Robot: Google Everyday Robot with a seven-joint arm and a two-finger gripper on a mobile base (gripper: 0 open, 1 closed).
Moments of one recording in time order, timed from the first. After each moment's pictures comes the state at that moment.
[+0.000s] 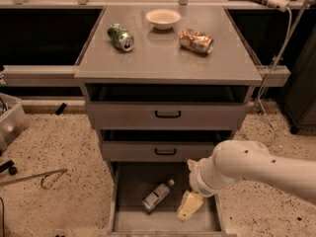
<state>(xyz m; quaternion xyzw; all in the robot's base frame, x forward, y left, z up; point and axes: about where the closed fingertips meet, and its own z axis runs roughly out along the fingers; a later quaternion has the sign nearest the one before) 0.435 -0.093 0.577 -0.58 0.78 0.12 0.19</state>
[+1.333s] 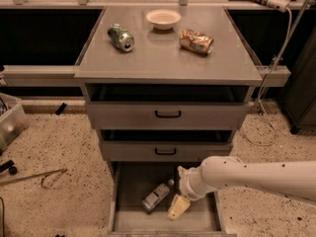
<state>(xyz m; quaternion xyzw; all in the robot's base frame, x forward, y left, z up) 0.471 -0.067 0.468 -0.58 0.77 0.14 0.22</state>
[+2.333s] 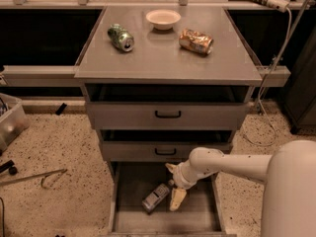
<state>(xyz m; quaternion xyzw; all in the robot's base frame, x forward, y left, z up) 0.544 -0.052 0.363 -0.71 0.66 0.15 0.22</state>
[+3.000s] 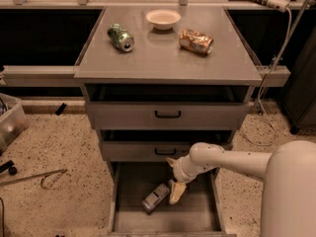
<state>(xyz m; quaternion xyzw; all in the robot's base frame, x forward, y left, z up) 0.571 -0.056 0.367 -0.71 0.65 0.14 0.23</state>
